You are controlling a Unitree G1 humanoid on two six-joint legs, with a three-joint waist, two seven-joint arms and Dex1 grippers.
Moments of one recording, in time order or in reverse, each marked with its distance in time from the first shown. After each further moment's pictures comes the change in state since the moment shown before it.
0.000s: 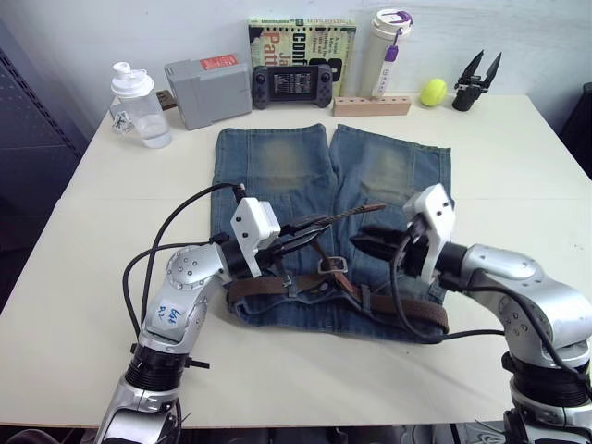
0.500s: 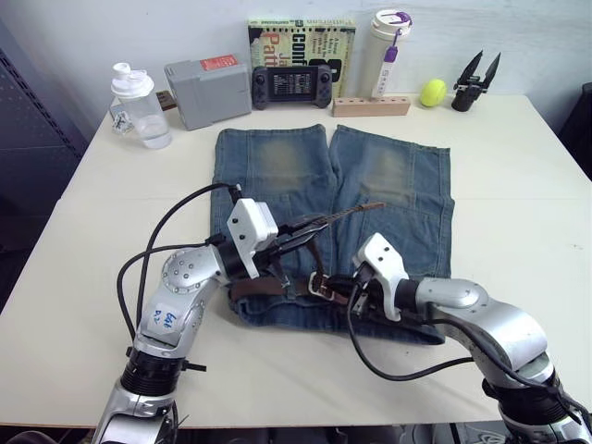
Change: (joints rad) left arm 0.015 0.017 0.034 -0.040 -0.003 0.019 0.036; right arm 0.065 -0.040 0.293 -0.035 -0.108 -0.022 -0.105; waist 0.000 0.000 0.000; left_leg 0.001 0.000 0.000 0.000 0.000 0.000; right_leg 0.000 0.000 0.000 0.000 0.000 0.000
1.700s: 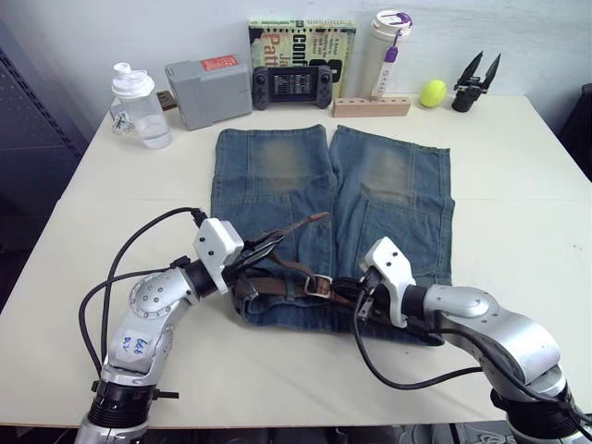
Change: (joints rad) left arm 0.185 0.083 0.074 -0.043 0.025 0.010 0.056; right arm 0.056 -0.006 -0.071 -0.053 0.067 0.014 -0.014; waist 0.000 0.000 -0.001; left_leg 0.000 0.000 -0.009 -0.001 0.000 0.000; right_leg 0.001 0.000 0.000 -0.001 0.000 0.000
